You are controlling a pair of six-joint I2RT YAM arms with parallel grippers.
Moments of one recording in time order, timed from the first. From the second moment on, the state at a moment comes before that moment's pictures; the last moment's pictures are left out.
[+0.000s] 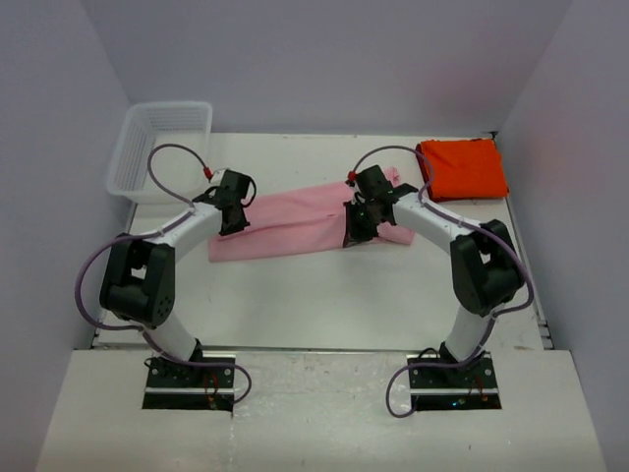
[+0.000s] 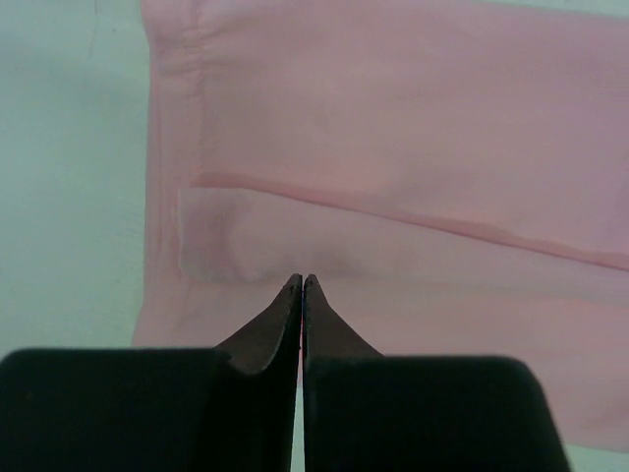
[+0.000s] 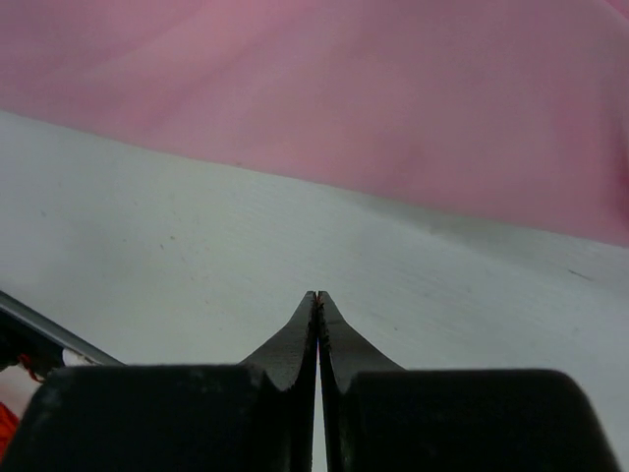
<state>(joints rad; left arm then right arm) -0.30 1.65 1.06 -0.46 -0.39 -0.57 0.49 1.75 1.25 -0.60 -0.24 0.41</state>
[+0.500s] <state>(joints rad) -0.26 1.87 1.28 -0.43 -0.36 -0.51 0.55 2.09 1.60 -0.59 -0.38 0.42</state>
